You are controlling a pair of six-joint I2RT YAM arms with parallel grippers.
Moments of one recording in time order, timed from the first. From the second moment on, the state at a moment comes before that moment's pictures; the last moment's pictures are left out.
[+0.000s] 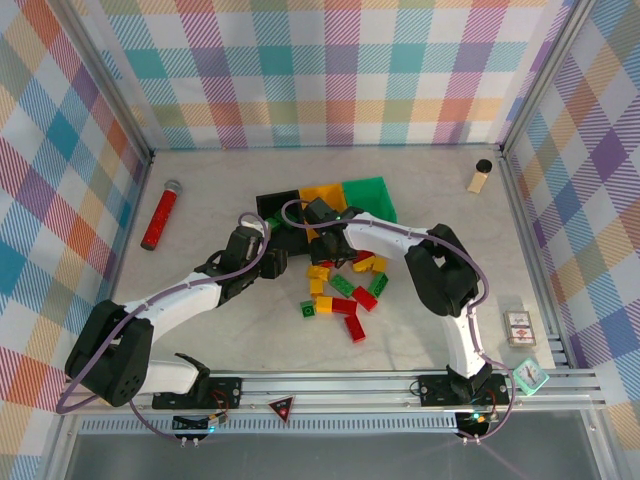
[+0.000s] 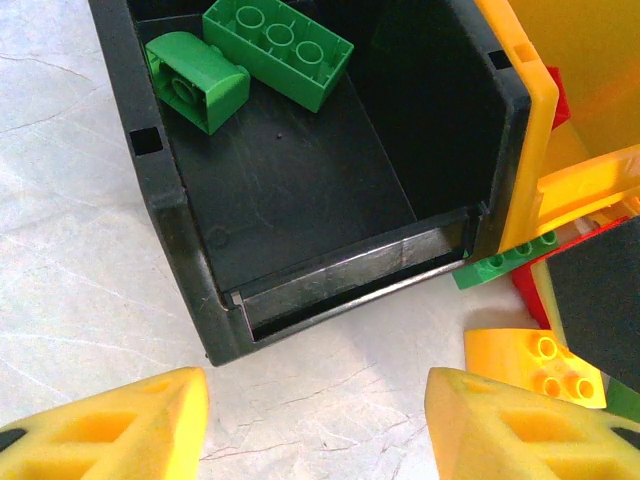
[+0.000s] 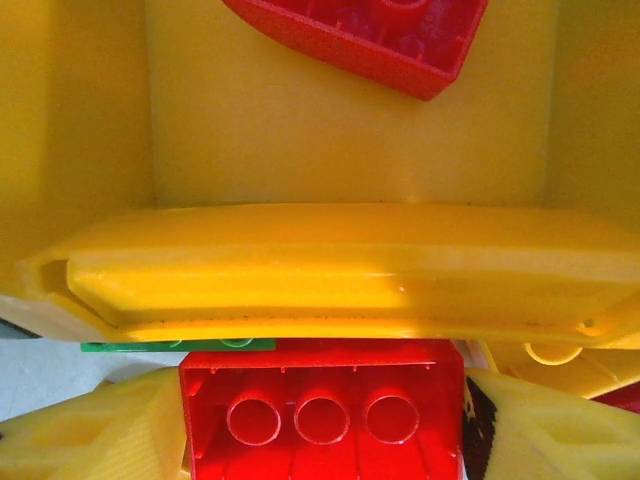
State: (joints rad) left arm -0.48 1.32 0.63 -0.07 -0.06 -0.34; right arm 0.77 2.06 1.53 -0.73 0.14 0.55
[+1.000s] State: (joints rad) left arm -0.48 1.32 0.63 -0.06 -0.05 -0.34; right arm 0.71 1.97 1.72 -0.78 0.15 0.48
